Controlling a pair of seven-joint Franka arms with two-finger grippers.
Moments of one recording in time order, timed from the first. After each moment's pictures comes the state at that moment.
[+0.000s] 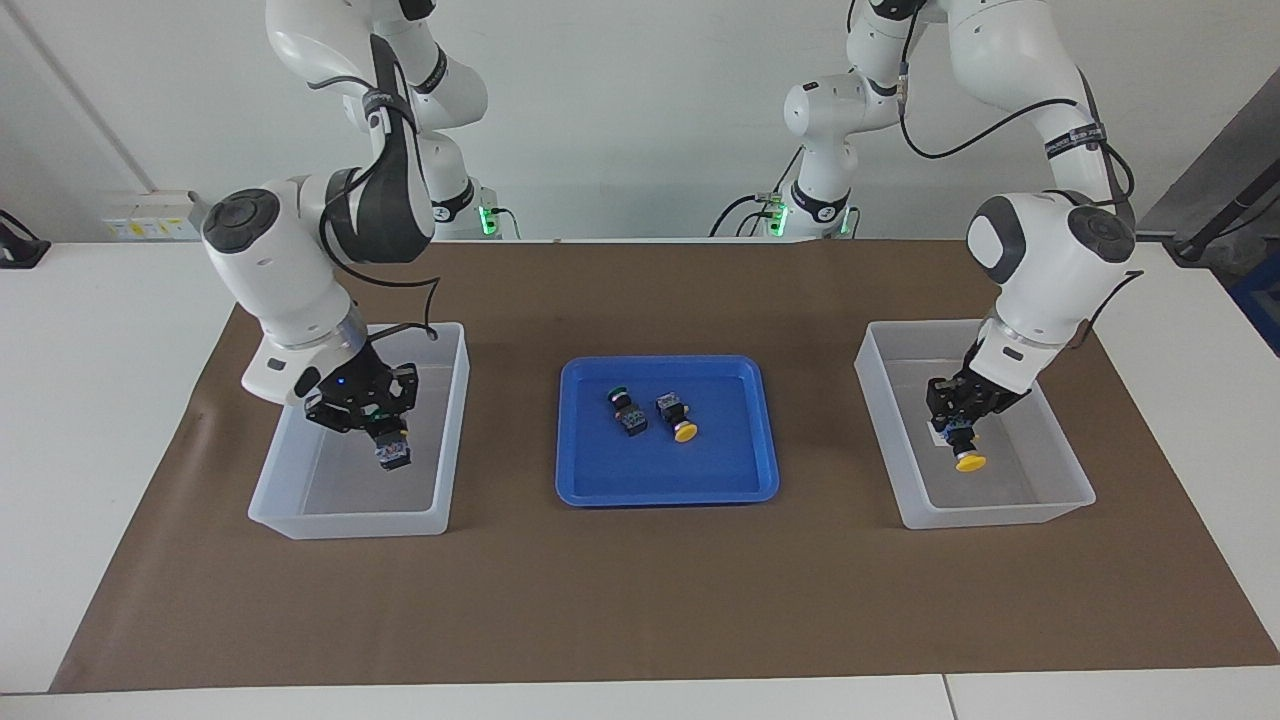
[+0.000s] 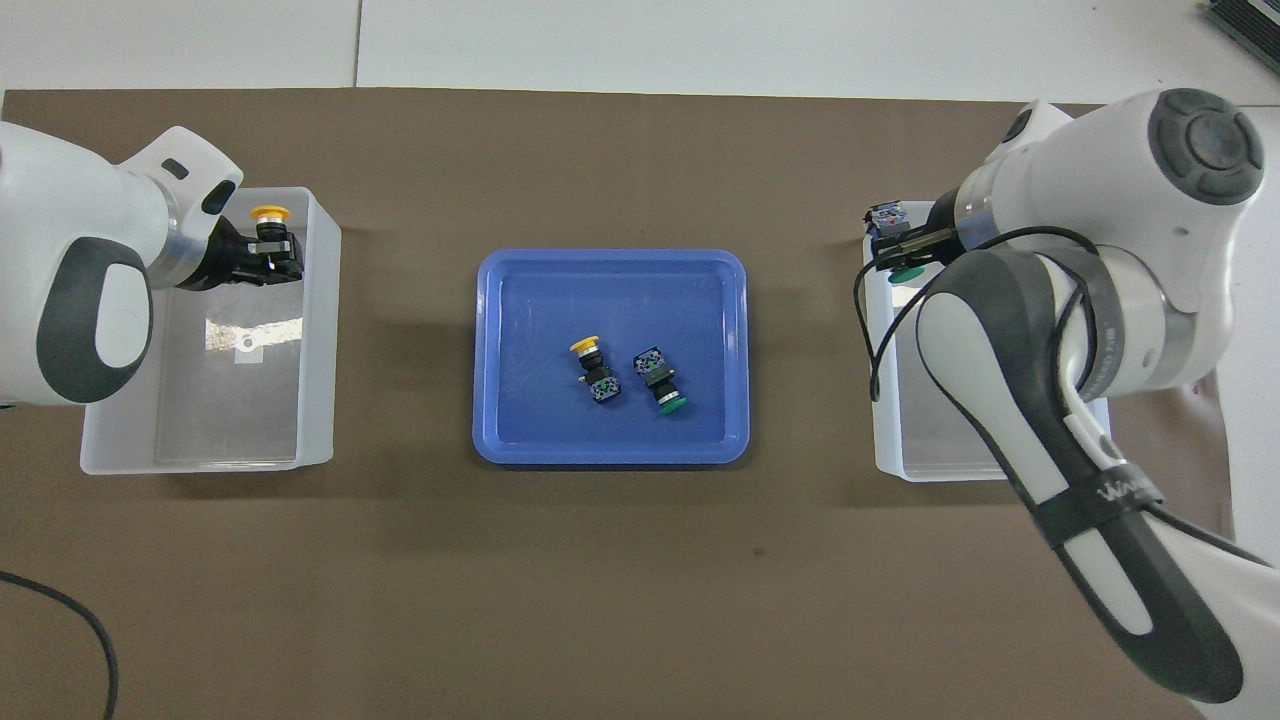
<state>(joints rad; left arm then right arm) 0.17 0.22 -0.18 -1.93 -0.02 2.26 0.01 0.14 0.25 -0.14 -1.77 0.13 2.10 -0.46</state>
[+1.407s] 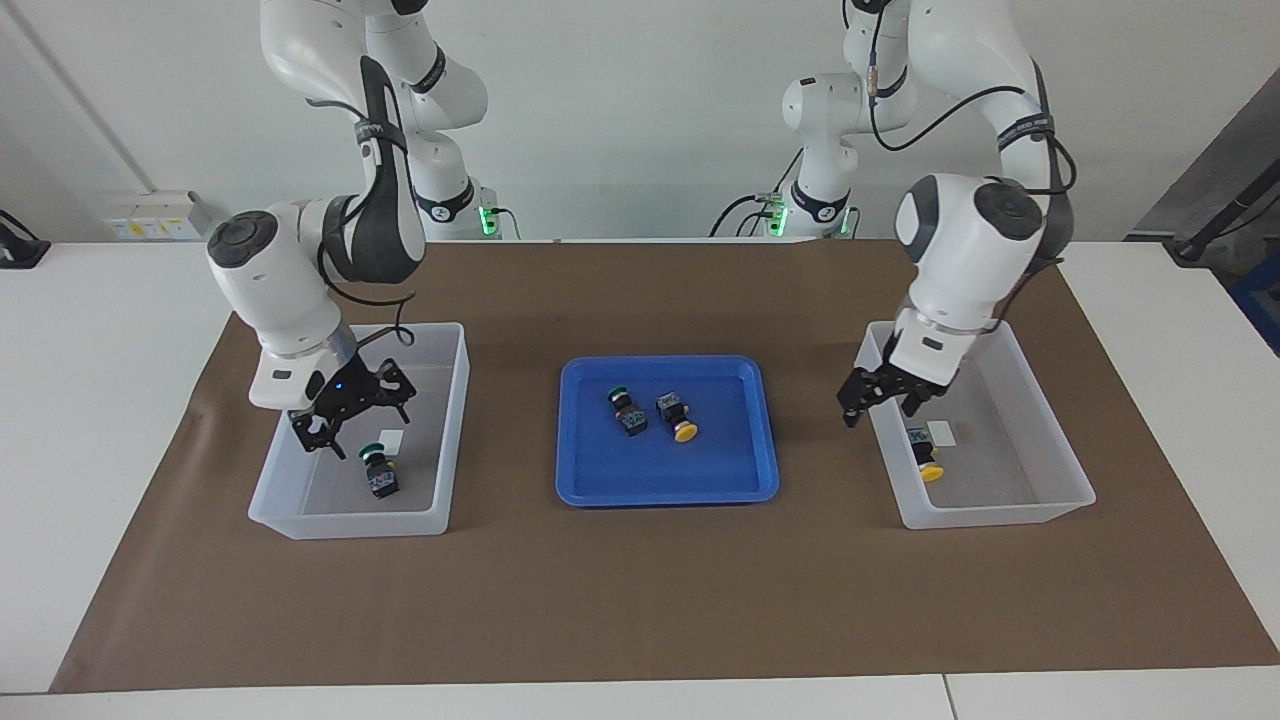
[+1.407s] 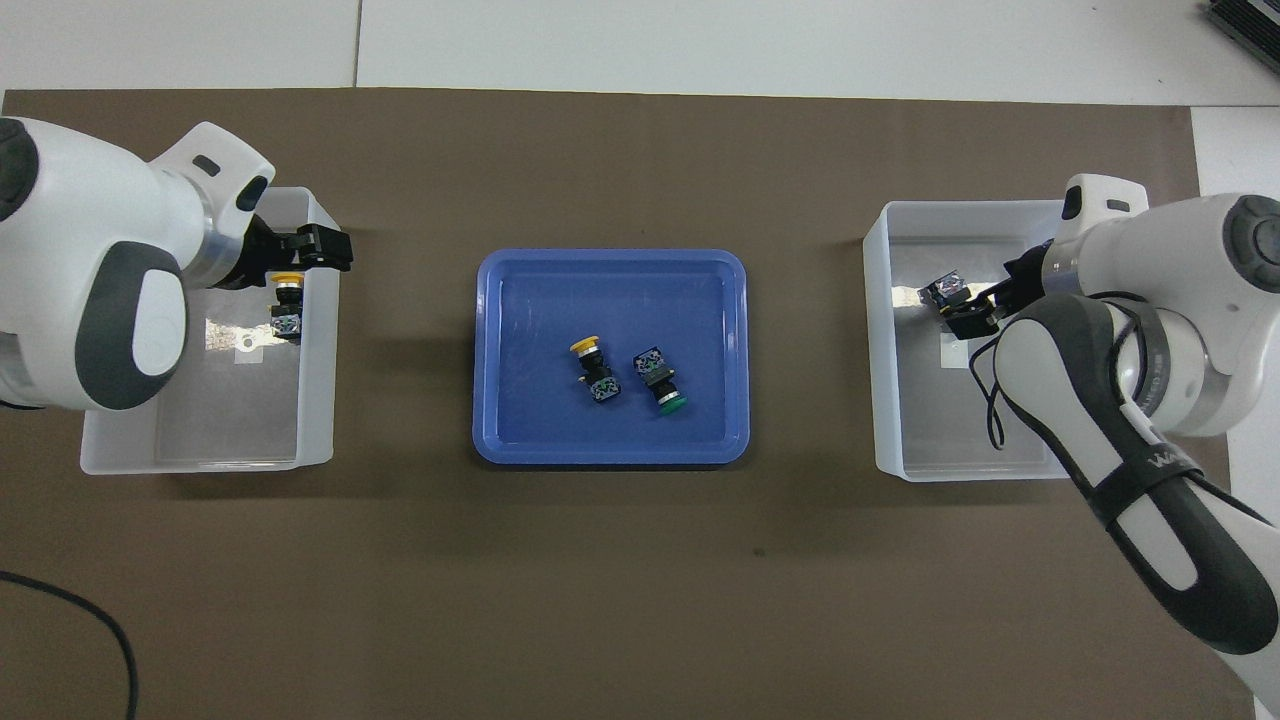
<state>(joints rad) -0.08 0.22 -0.21 -1.81 -0.02 2.18 -0.48 0.13 0.21 -0.10 -1.88 0.14 2.23 -0.60</state>
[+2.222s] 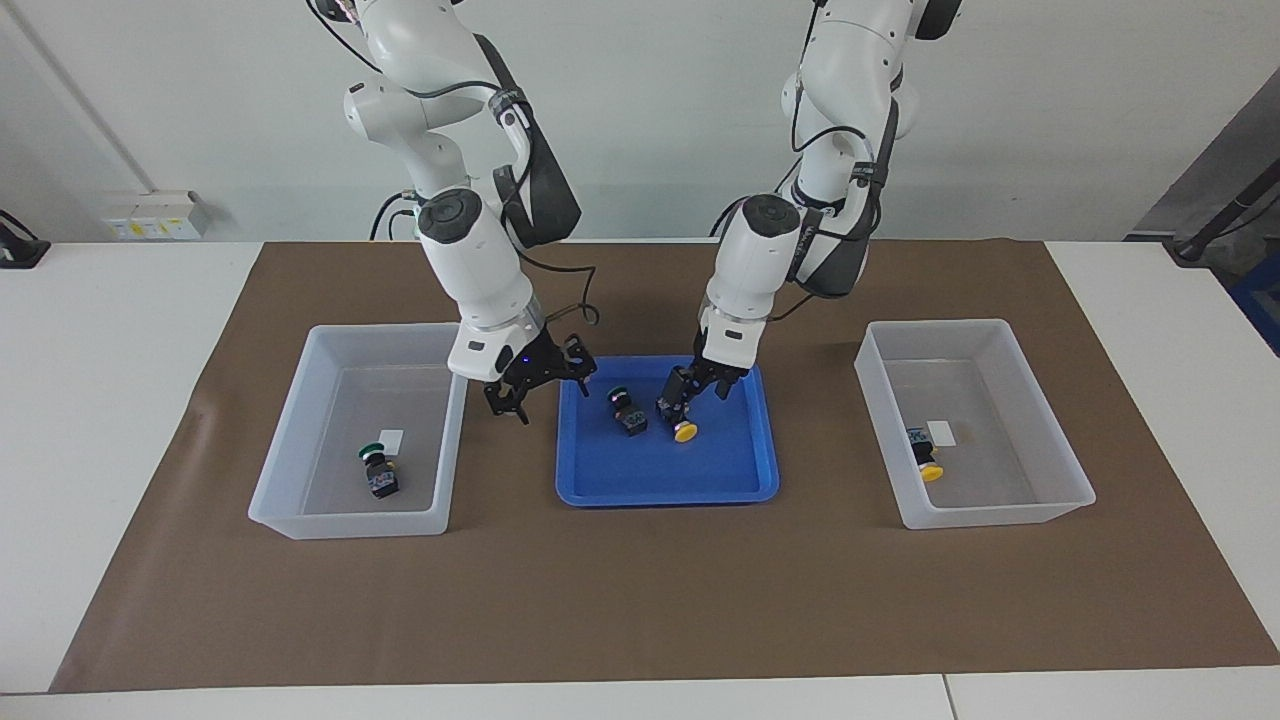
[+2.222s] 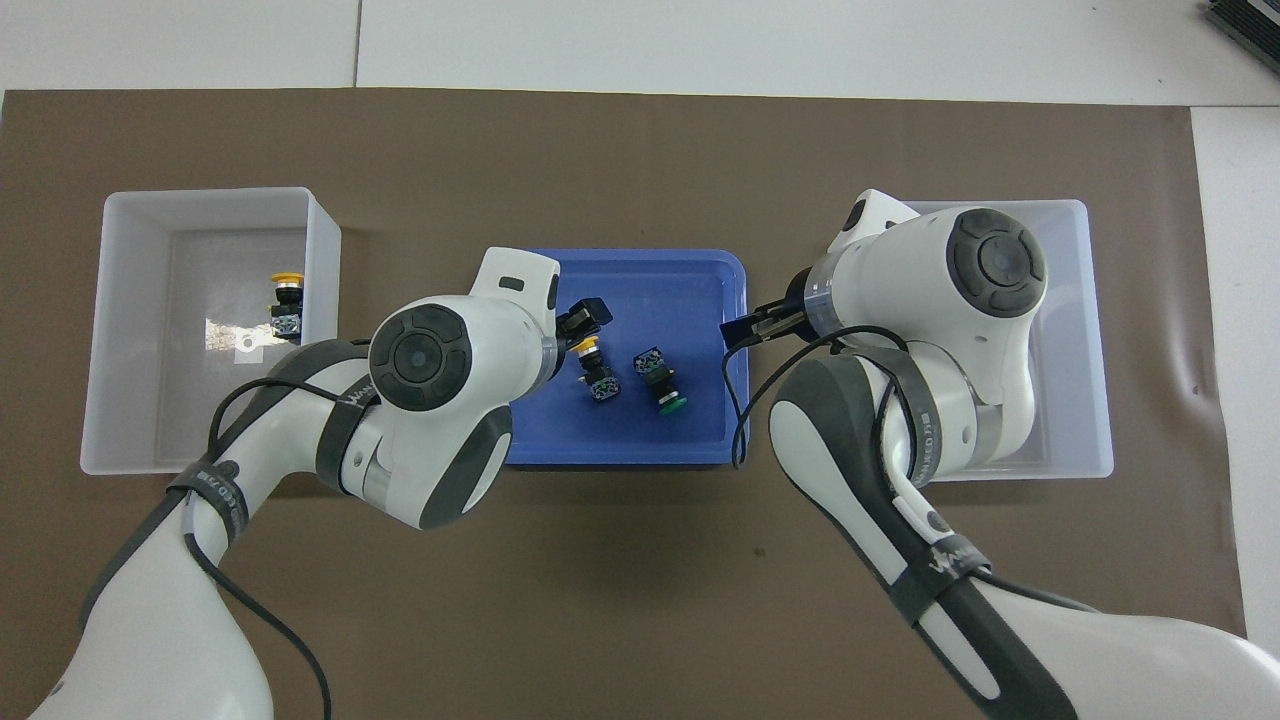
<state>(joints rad) -0.39 0.30 -0.21 -2.02 -0.02 2.58 -1.08 0.45 0.26 -0.08 -1.89 0.28 2.33 -0.14</state>
